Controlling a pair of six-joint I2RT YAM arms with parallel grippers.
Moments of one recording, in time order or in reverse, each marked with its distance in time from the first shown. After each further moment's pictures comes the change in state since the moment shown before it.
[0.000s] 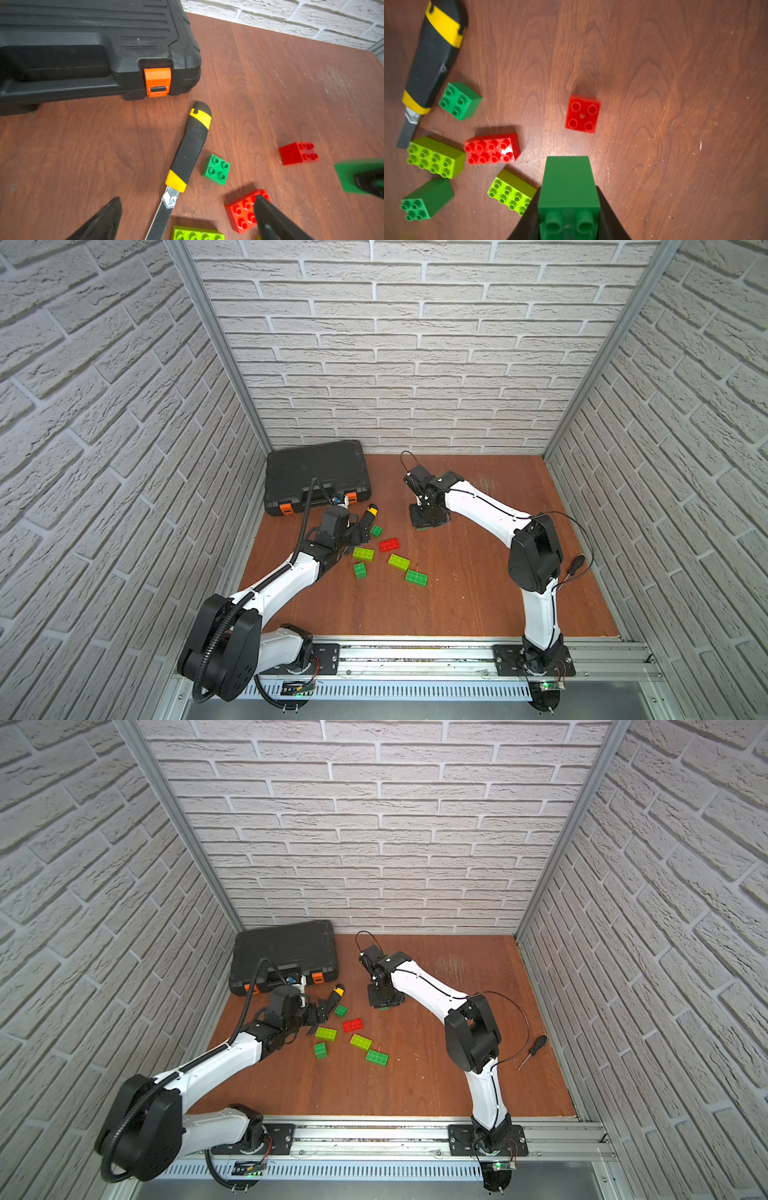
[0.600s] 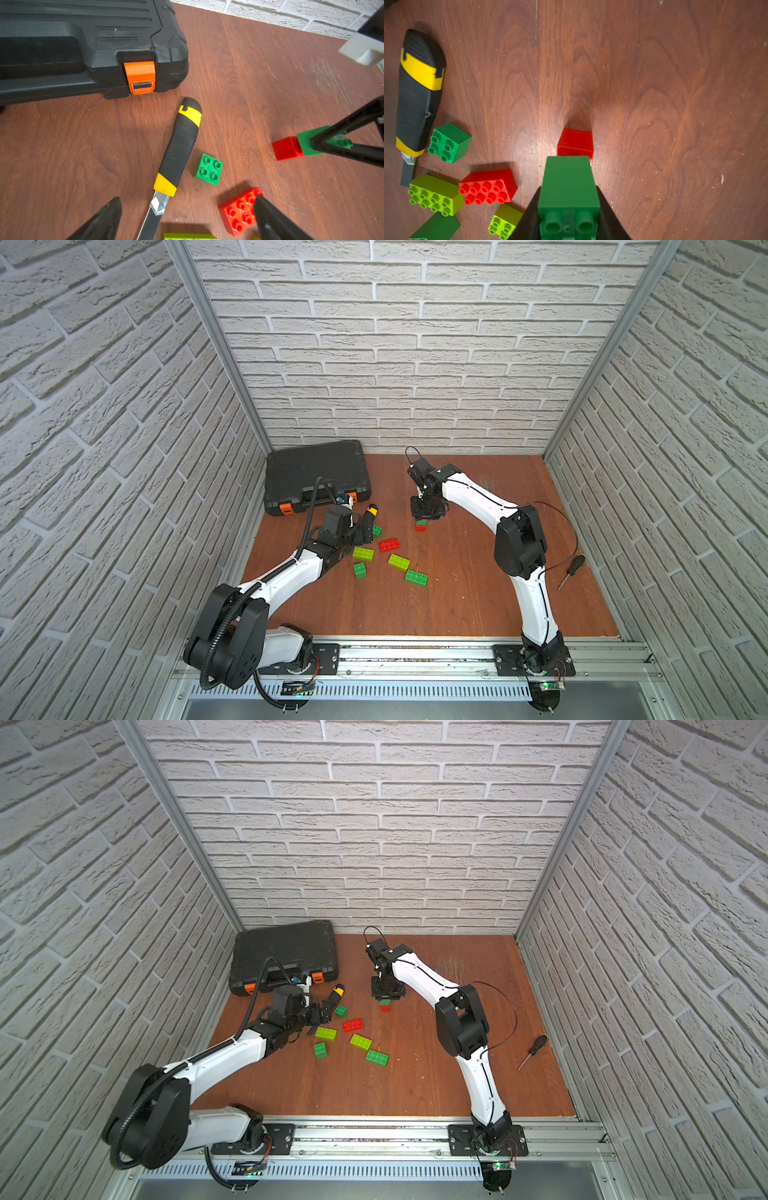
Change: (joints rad) left arm 0.000 0.056 -0.001 0.047 0.044 0.012; right arm -0.060 0.151 0.133 -0.030 -0.064 -0.008
